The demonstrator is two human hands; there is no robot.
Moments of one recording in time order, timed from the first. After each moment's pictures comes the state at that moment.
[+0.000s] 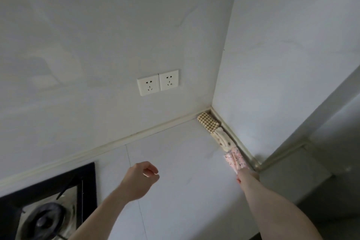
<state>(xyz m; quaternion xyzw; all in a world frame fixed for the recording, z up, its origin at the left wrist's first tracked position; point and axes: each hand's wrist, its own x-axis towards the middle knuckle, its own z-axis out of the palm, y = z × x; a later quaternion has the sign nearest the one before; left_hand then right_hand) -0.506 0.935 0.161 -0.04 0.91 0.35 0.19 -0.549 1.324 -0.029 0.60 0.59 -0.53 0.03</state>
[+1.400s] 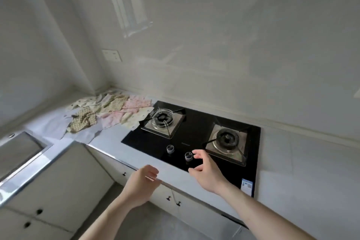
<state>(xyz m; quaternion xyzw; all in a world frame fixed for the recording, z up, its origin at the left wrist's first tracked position) 0.017 0.592 0.183 -0.43 0.81 0.39 -0.01 -0.185 0.740 0.146 -0.33 0.77 -0.43 0.33</state>
